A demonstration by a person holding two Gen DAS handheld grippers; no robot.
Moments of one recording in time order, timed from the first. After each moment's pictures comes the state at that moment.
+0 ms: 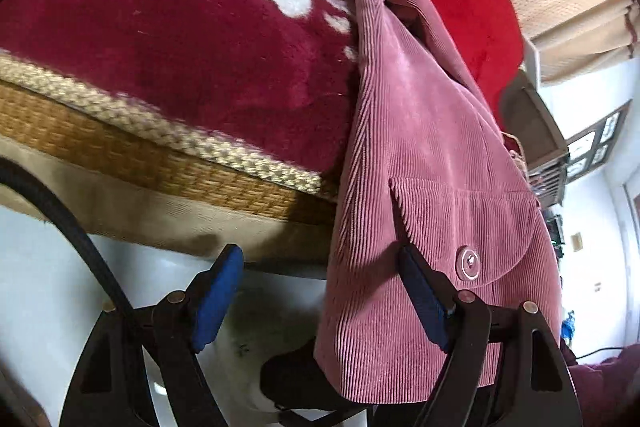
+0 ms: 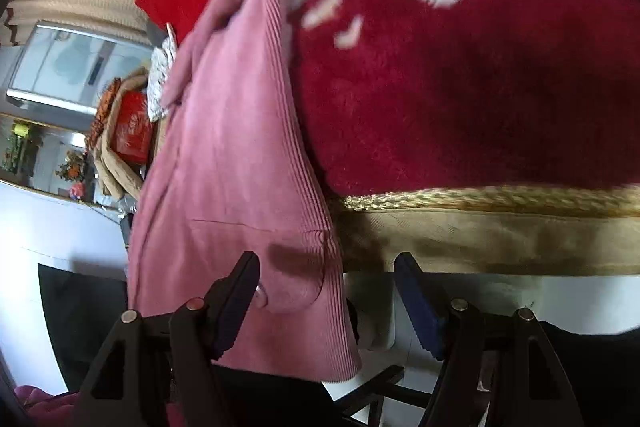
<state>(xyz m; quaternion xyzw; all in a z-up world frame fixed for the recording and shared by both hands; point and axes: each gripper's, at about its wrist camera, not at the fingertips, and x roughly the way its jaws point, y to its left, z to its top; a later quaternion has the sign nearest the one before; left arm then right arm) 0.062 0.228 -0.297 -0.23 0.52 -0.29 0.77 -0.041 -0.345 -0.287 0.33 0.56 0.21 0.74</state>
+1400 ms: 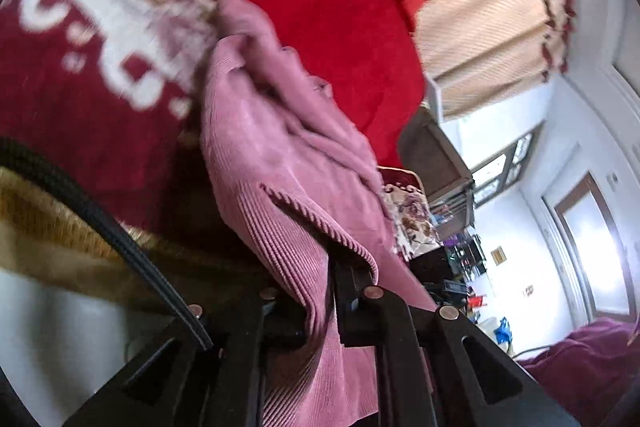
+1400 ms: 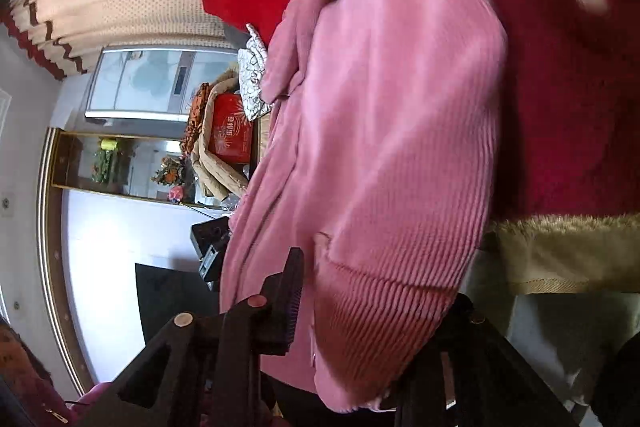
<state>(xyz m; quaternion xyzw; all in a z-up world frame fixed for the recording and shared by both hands) 0.029 0.209 -0.256 -0.33 0.40 -0.40 0.75 -0.032 -0.300 -0.282 0.45 0.48 0.35 0.67</state>
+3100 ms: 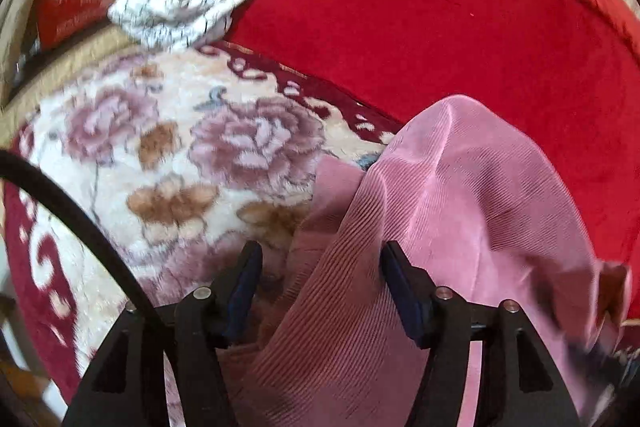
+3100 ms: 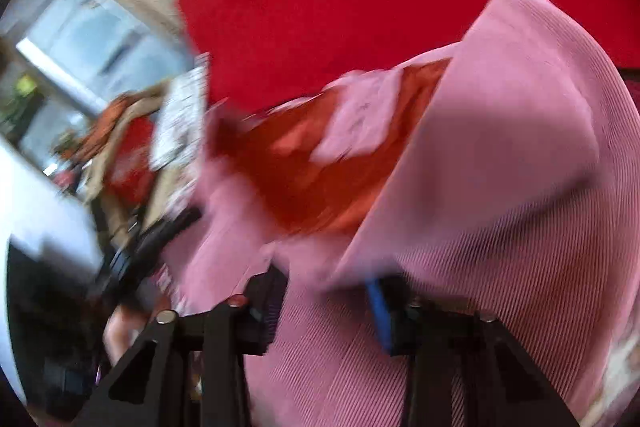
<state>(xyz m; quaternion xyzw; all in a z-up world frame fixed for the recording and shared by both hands) 0.246 0.094 -0.172 -0.16 0.40 0.10 0.90 0.249 -0.280 -0.163 0.21 0.47 0.22 0.83</state>
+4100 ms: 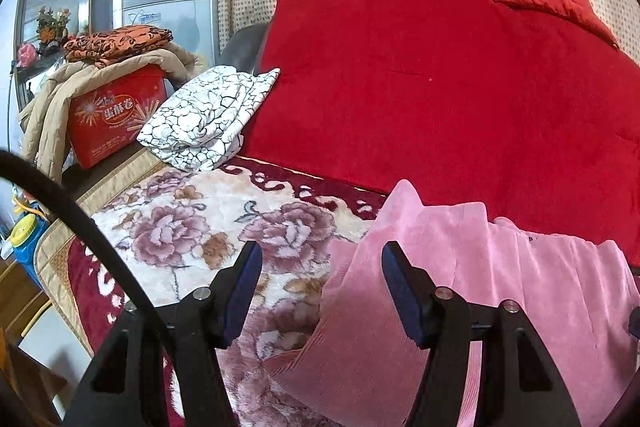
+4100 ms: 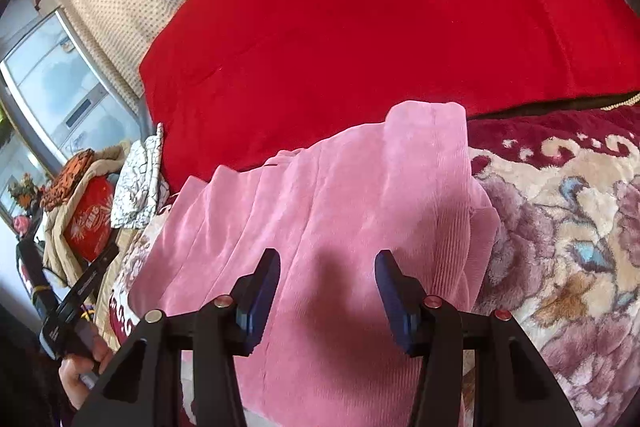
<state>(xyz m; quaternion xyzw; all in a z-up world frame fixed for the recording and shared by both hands) 0.191 0.076 -0.101 -0.04 0.27 0.13 0.95 0.173 -0.332 -0.135 0.21 0.38 0.10 0.89</state>
